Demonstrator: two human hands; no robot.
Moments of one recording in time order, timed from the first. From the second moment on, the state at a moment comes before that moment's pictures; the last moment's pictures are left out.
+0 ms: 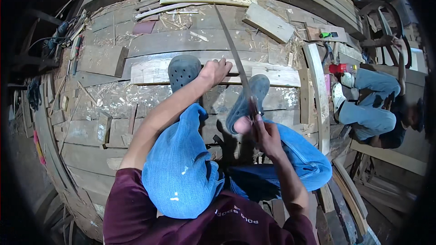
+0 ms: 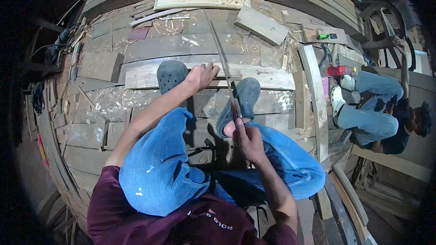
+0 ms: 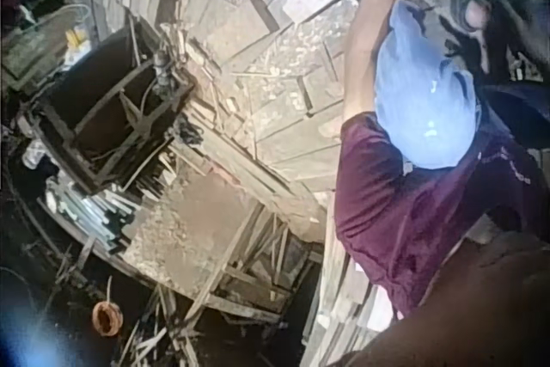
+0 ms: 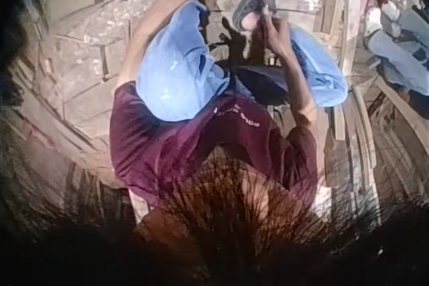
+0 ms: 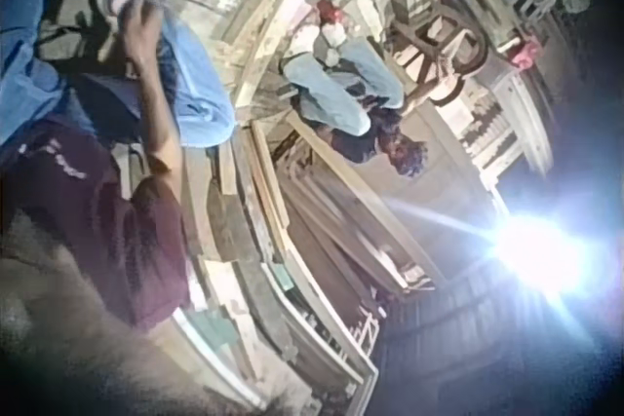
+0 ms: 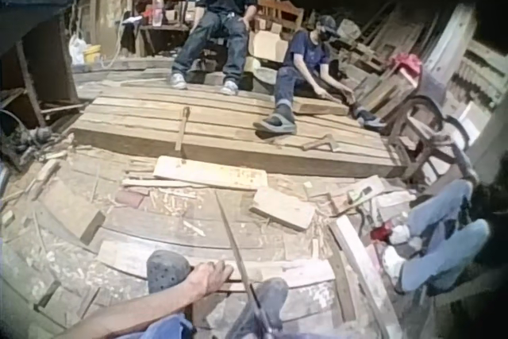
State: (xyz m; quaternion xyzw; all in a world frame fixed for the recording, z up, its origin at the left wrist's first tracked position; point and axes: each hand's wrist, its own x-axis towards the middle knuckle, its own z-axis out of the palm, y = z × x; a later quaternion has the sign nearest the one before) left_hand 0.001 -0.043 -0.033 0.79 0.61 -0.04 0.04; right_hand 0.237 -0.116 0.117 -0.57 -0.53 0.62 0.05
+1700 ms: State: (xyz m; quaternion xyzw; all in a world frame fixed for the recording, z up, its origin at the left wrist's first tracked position) left_hand 0.005 -0.057 0.016 0.68 0.69 0.12 0.23; right_hand 0.243 -0.125 0.090 -0.56 -0.50 0.62 0.22
